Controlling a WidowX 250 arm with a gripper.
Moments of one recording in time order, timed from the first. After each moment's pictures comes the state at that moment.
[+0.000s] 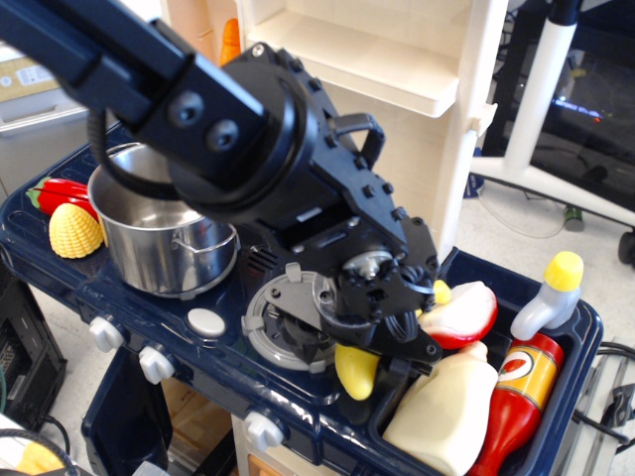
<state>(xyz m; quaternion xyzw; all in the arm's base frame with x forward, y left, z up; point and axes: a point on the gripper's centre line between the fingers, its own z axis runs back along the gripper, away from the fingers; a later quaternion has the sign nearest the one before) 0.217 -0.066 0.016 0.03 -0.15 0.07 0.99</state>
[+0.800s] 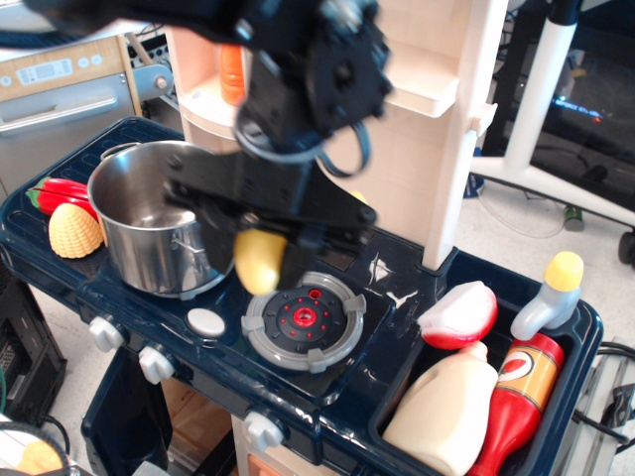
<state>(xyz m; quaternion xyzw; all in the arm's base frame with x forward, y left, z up) 0.194 -0.013 0.108 0.11 -0.08 0.16 0.98</state>
